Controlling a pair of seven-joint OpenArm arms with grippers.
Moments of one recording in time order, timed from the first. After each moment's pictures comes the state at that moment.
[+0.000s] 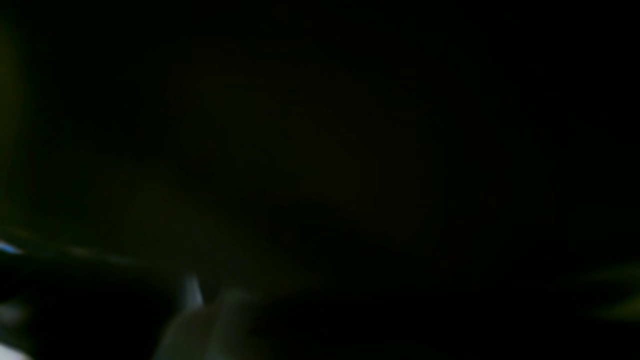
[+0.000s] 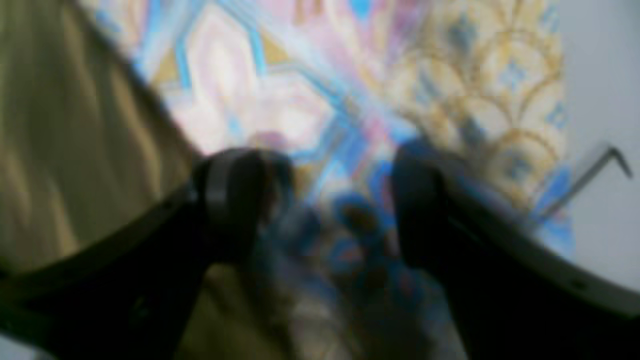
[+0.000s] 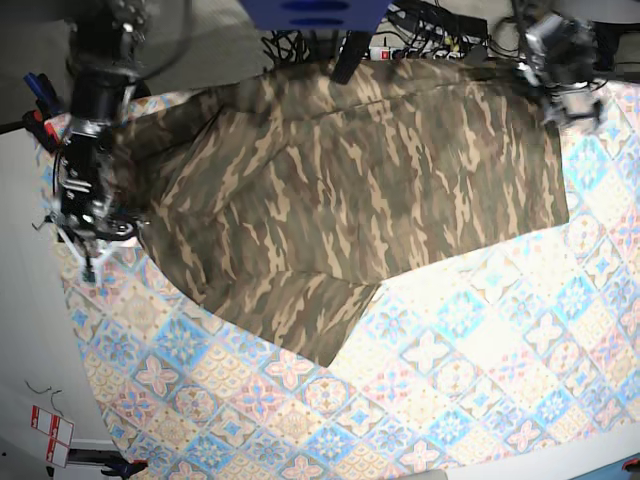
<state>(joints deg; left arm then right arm) -3.5 -21.8 -36.4 25.6 25.6 -41.9 45.3 7.5 13.5 15.7 67.8 -2.3 13.1 -52.0</state>
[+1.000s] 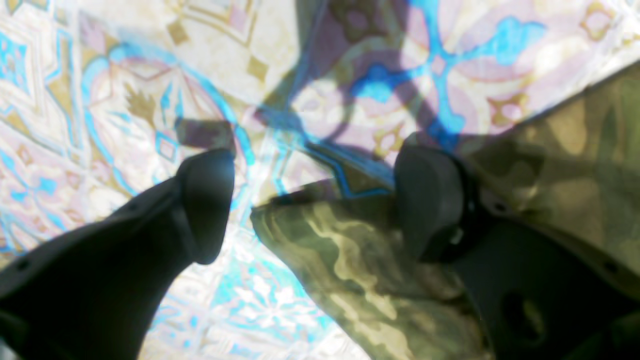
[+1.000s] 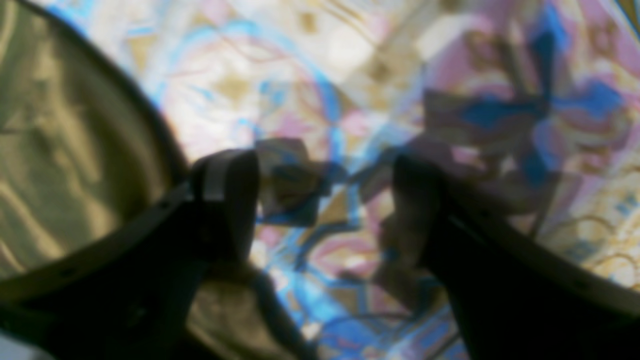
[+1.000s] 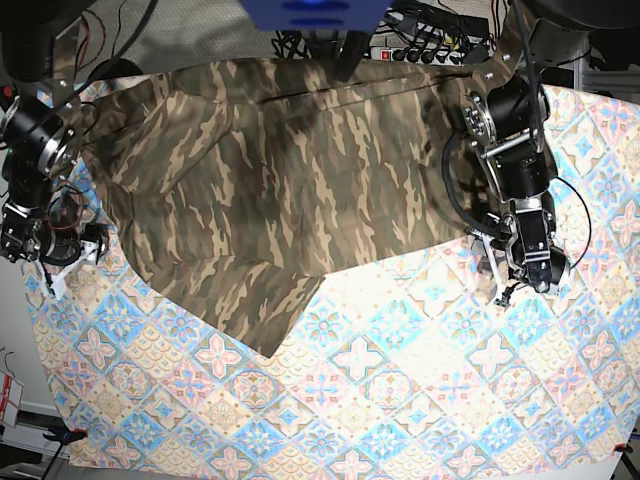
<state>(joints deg) -25.1 -7.4 -25.3 49.5 28.5 -42.2 54.0 33.6 28.8 28.0 17.5 -6.9 34.2 -37.8</state>
